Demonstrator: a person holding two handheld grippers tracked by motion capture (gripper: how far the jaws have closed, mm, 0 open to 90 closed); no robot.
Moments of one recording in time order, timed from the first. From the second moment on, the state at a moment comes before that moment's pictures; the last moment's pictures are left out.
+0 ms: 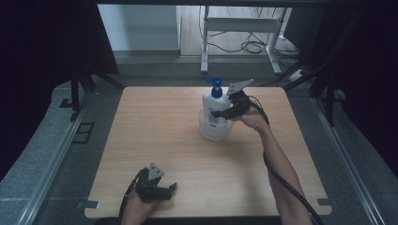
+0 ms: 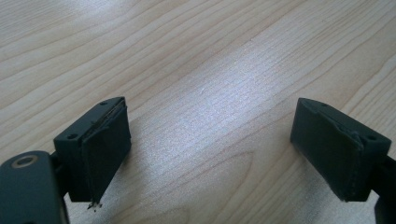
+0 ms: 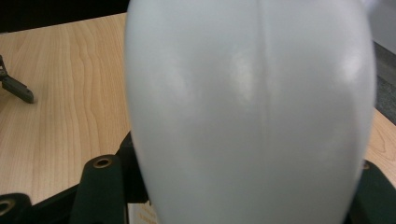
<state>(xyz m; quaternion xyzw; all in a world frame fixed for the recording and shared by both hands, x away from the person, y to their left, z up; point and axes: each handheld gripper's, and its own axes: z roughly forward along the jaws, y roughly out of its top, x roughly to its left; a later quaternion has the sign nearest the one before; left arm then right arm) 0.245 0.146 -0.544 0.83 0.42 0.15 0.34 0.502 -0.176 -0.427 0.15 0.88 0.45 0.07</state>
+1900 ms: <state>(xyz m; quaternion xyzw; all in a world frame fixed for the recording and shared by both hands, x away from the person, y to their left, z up) 0.245 0.146 -0.544 0.83 0.42 0.15 0.34 0.483 -0.186 -0.413 0.16 0.87 0.46 0.12</state>
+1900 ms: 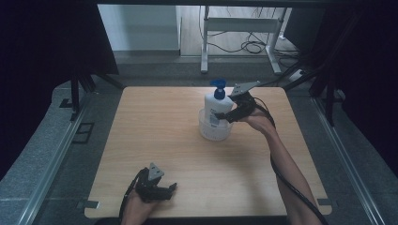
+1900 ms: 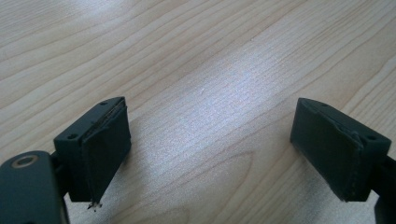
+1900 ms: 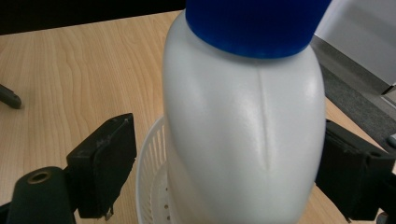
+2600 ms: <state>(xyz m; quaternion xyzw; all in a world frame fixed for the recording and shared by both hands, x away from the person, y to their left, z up) 0.245 0.146 -0.544 0.83 0.42 0.15 0.34 0.472 -0.189 -0.408 0.18 0.86 0.45 0.14</state>
